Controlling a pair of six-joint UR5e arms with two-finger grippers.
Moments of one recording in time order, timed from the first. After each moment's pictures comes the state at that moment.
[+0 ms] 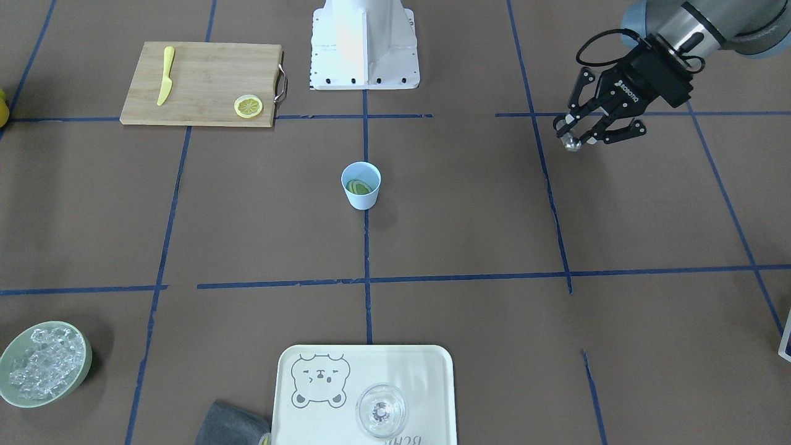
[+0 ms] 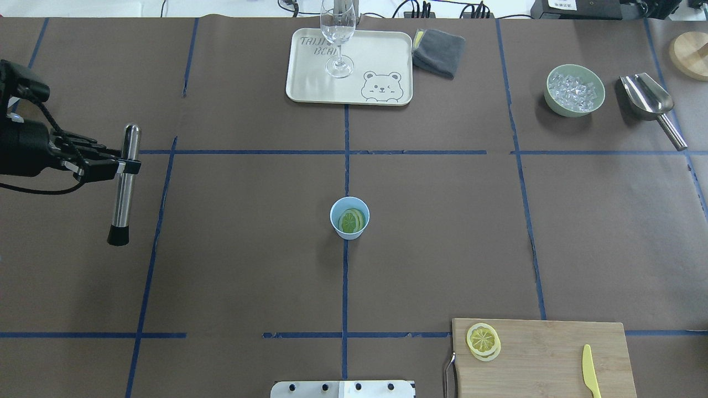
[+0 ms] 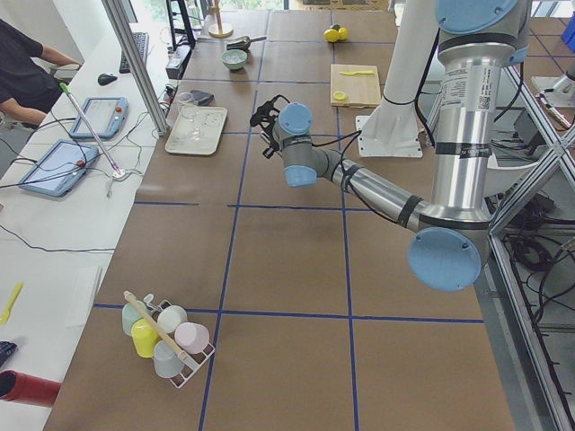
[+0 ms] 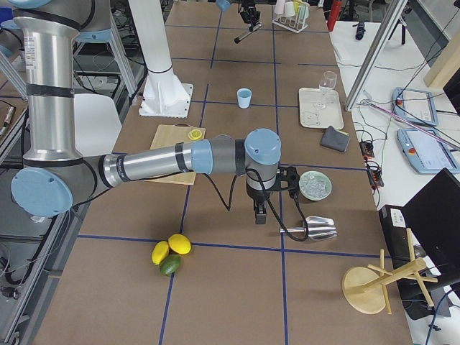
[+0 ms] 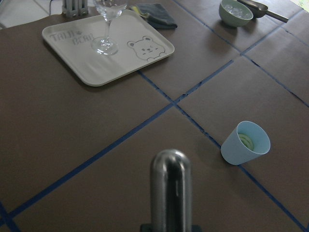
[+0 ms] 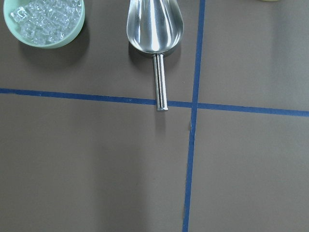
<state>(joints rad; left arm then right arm) -0.96 -1.60 -1.96 -2.44 -2.26 -0.71 1.59 -1.61 1.85 -1.74 2.37 -0.03</state>
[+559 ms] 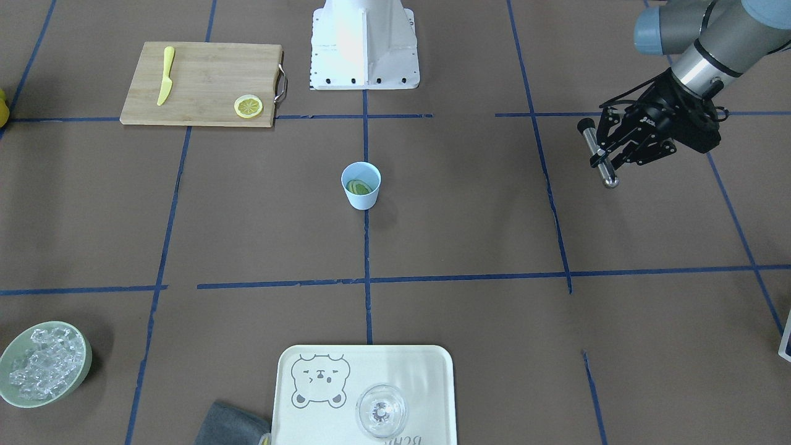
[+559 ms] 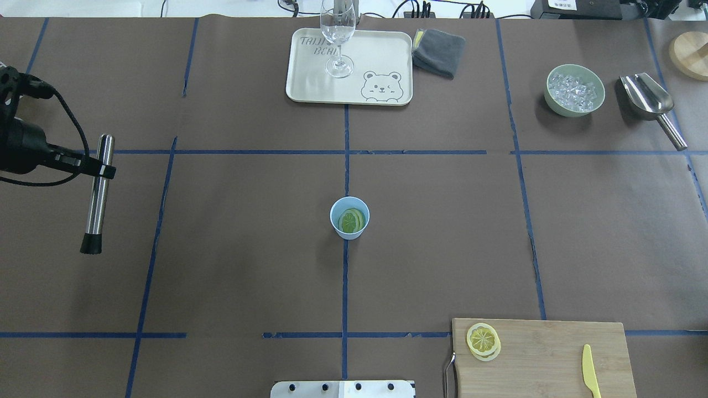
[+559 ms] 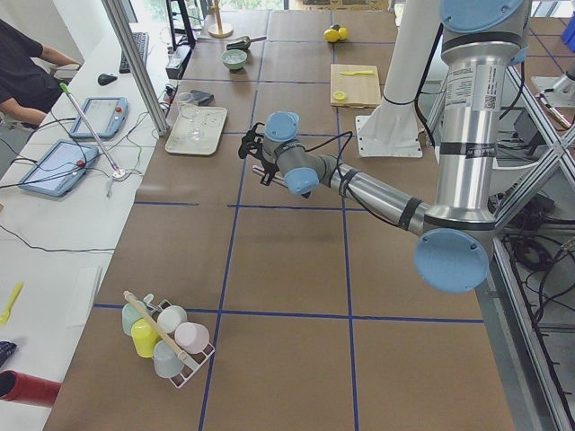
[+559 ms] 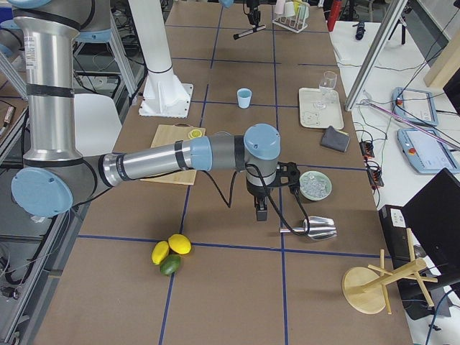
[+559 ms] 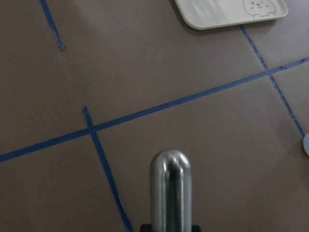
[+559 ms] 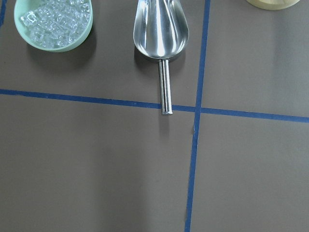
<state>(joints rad) -0.98 -1.59 -1.92 -2.13 -2.26 -0.75 1.59 -1.61 1.87 -1.74 2.36 -0.03</state>
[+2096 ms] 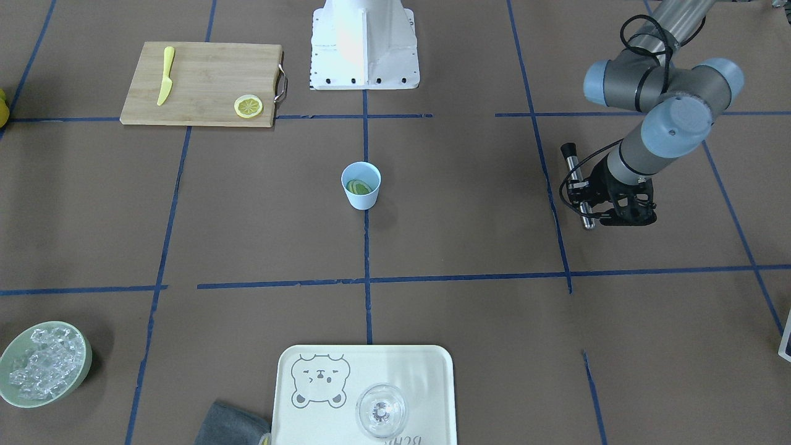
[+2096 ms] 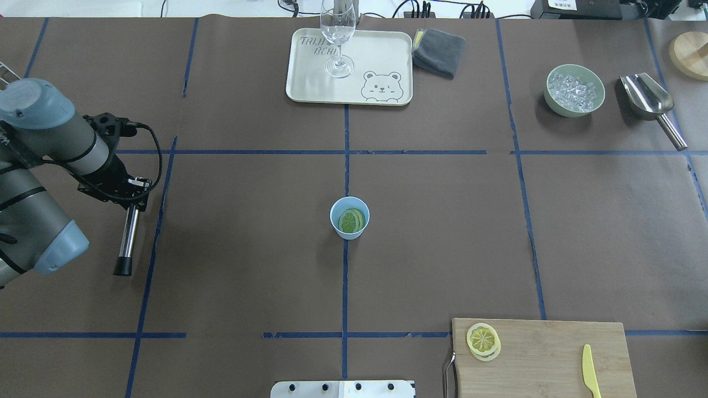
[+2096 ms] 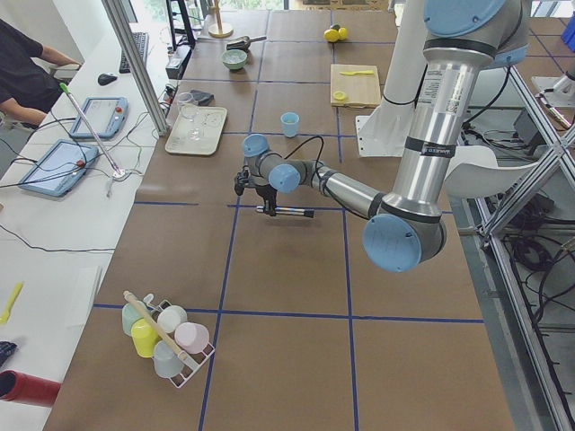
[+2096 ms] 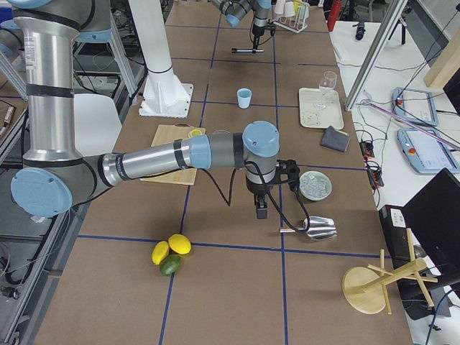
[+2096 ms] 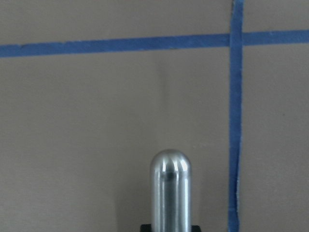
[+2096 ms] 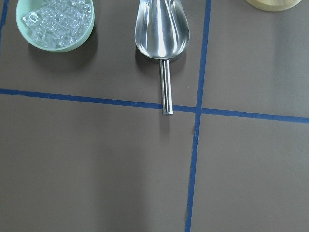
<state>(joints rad) -0.83 -1.81 -1.65 -1.75 -2.20 -0.83 1.59 -1.61 1.88 -1.74 2.36 -0.03</state>
